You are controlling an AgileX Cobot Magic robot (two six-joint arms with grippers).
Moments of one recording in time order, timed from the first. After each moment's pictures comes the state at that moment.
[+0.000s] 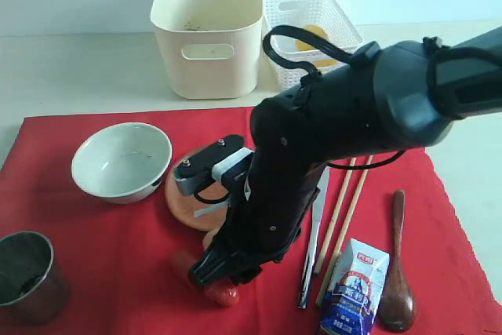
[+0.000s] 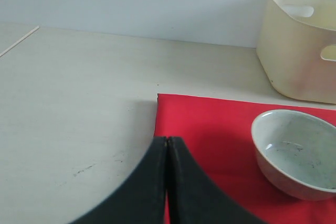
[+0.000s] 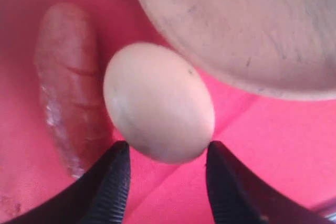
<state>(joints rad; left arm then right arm) 0.04 0.01 0.00 0.02 0.32 -0.09 0.89 1.90 -1.02 0.21 0.64 0.00</state>
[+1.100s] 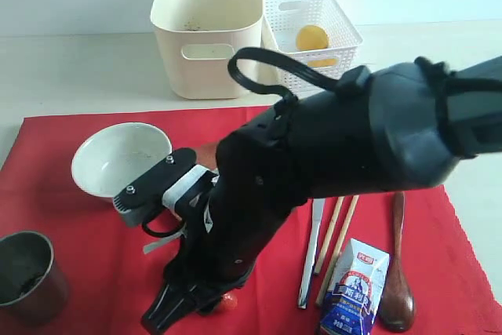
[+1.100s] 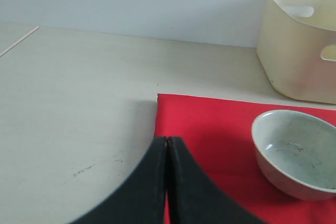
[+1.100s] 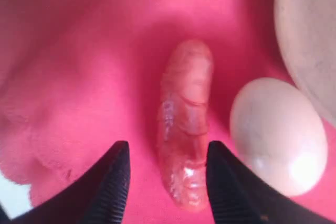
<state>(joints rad) 0.04 0.01 0.00 0.02 0.32 -0.09 1.03 1.85 -1.02 0.24 0.54 -0.05</state>
